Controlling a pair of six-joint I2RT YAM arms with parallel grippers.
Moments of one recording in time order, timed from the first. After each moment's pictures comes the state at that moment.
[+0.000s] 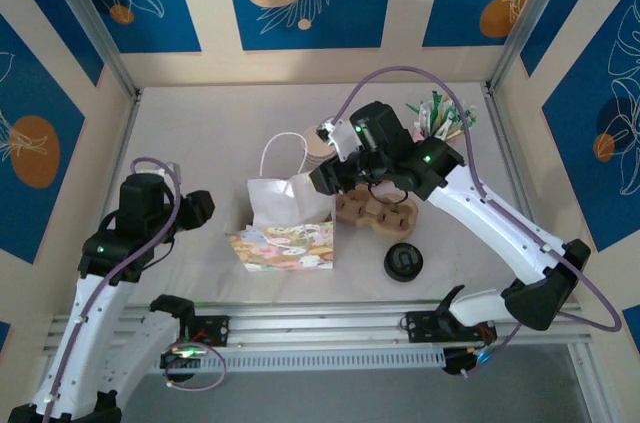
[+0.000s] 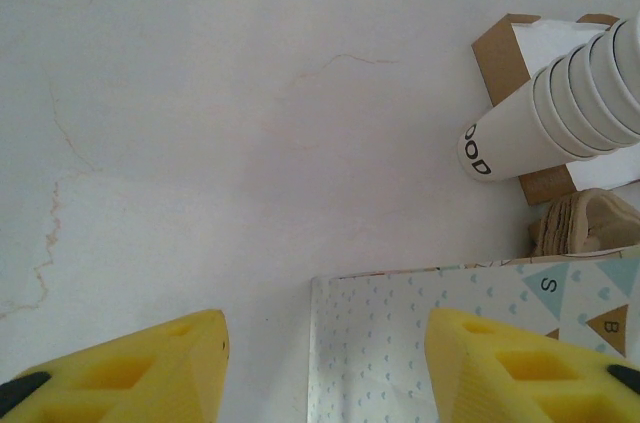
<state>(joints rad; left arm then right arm) -0.23 0.69 0.93 -0.96 0.05 -0.46 0.78 1.35 1.48 -0.88 -0.29 0.16</state>
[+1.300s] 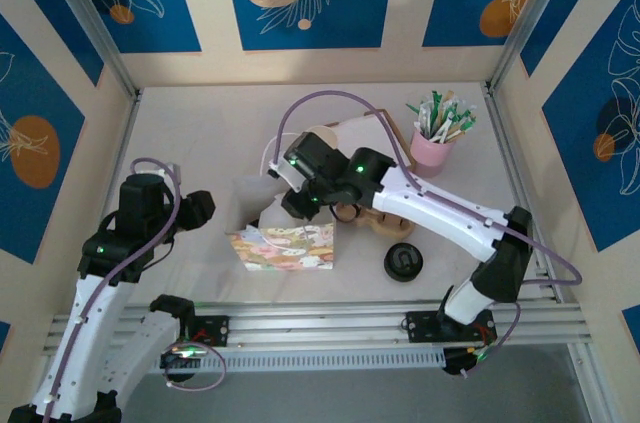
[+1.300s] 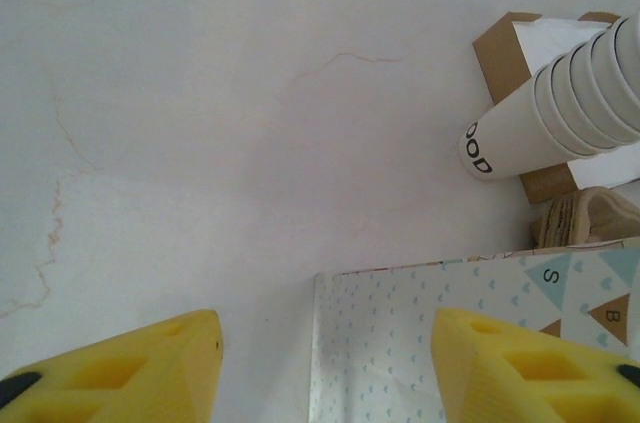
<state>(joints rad) -0.23 0.69 0.93 -0.97 0.05 -0.46 1.02 1.57 1.59 -0.95 -0.03 0.07</state>
